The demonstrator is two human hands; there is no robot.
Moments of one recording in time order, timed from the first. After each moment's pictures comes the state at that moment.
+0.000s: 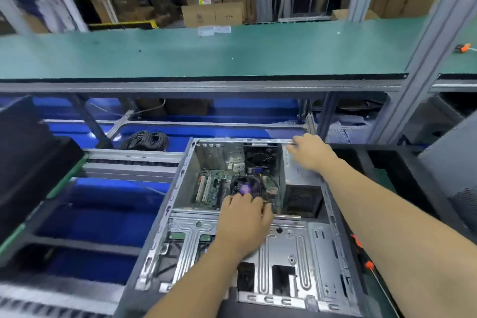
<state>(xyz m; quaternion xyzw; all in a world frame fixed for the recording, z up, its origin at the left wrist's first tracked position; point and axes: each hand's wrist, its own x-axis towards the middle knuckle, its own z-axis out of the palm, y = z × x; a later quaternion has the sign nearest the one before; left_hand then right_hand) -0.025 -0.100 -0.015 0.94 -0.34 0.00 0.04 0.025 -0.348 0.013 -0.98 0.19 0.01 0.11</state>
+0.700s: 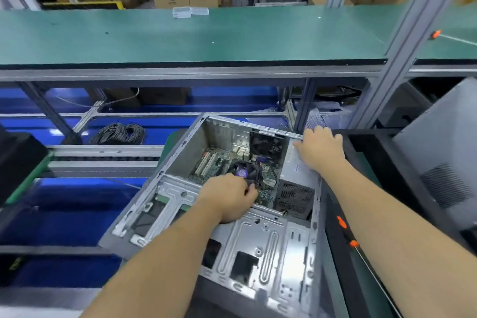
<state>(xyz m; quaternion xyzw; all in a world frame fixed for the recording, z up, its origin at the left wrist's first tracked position) 0.040 -0.101 -0.022 0.90 -0.43 -0.05 0.04 -0.013 -0.347 0.006 -0.95 0.31 -0.02 -0.01</state>
